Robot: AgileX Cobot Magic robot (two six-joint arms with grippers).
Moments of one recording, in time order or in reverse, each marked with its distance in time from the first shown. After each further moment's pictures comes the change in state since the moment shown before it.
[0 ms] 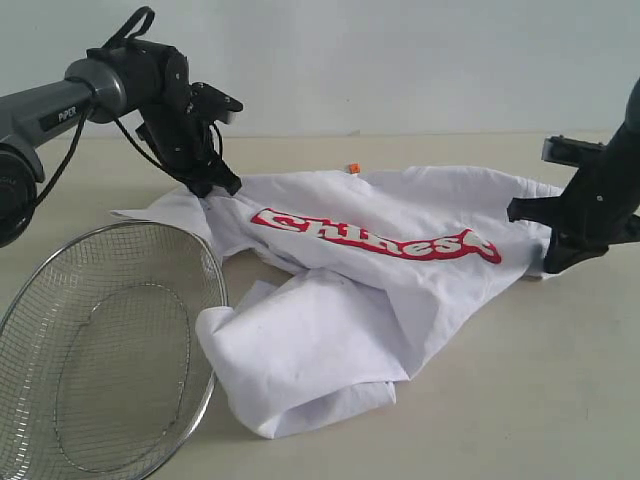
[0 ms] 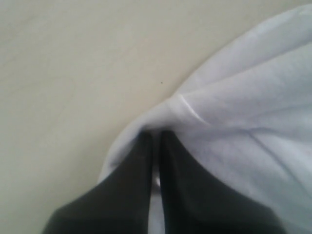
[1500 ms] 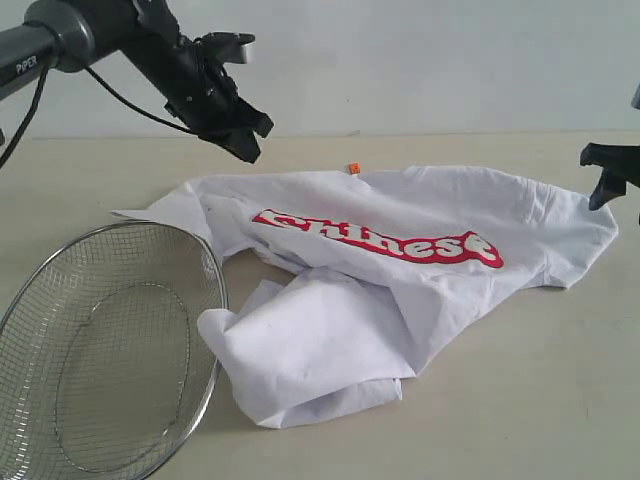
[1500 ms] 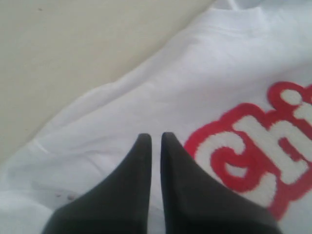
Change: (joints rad) left arm 0.004 -0.133 0.000 -0.459 0.127 0.142; right arm -0.177 -0.015 -0.108 0.115 -0.131 -0.065
